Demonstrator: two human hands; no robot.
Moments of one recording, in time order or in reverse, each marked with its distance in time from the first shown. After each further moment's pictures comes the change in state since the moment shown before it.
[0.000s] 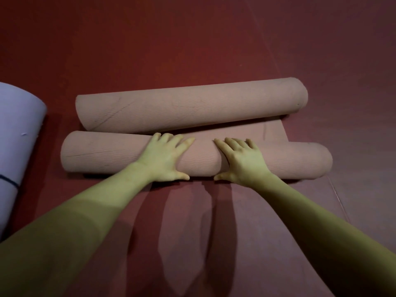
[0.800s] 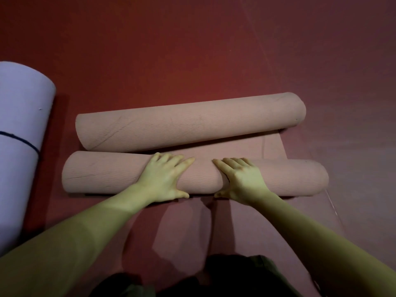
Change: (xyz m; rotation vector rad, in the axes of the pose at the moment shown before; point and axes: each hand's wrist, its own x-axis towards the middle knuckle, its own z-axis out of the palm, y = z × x) left_hand -0.113 0.074 0.013 -0.132 0.046 0.094; right_hand -0.132 -0.053 -0.013 0.113 -0.102 0.019
